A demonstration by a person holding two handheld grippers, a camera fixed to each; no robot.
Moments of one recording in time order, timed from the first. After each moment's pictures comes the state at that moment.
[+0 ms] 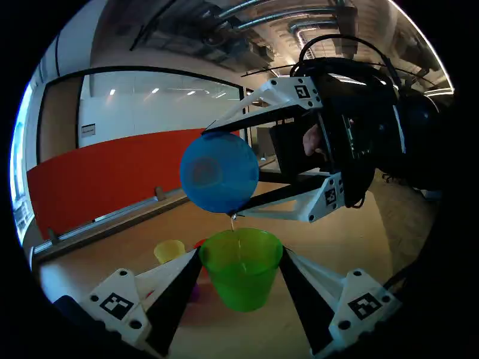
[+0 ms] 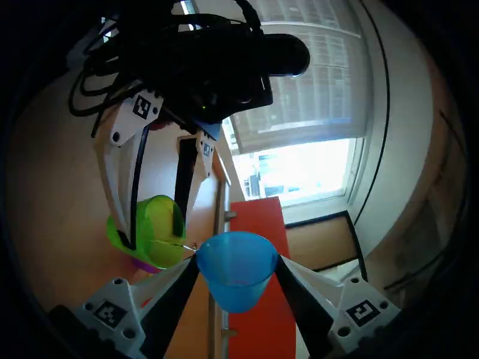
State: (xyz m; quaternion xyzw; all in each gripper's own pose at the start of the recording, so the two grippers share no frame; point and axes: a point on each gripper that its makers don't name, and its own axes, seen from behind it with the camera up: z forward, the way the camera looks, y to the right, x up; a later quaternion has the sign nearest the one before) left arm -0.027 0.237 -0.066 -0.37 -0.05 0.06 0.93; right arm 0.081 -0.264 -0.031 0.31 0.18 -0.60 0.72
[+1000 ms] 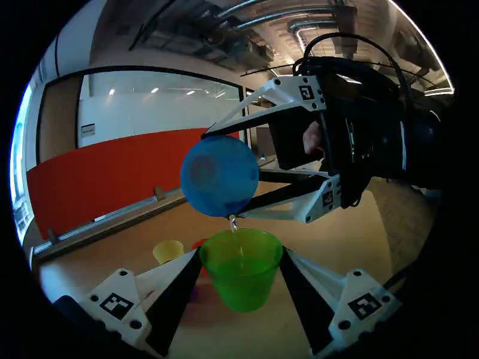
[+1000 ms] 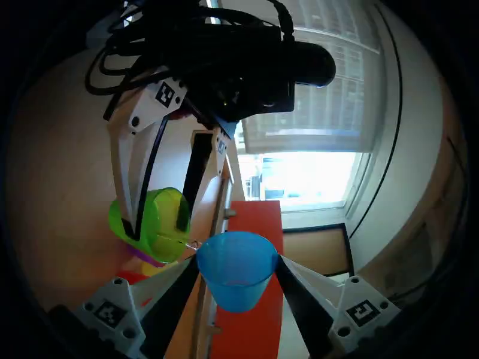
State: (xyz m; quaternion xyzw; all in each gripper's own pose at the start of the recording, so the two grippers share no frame) left arm -0.028 0.238 -0.067 -0.37 -0.05 0.06 0.93; right arm 0.075 -0.267 -0.040 0.30 0.19 -0.64 0.68
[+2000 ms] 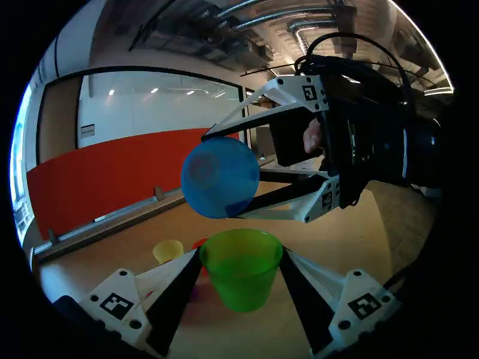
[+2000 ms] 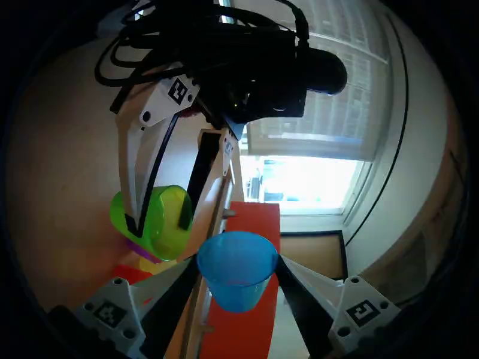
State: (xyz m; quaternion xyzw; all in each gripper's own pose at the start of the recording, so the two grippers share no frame) left arm -0.028 0.239 -0.068 -0.37 -0.05 0.06 0.93; right arm 0.074 -0.270 -0.047 0.30 0.20 -0.66 0.66
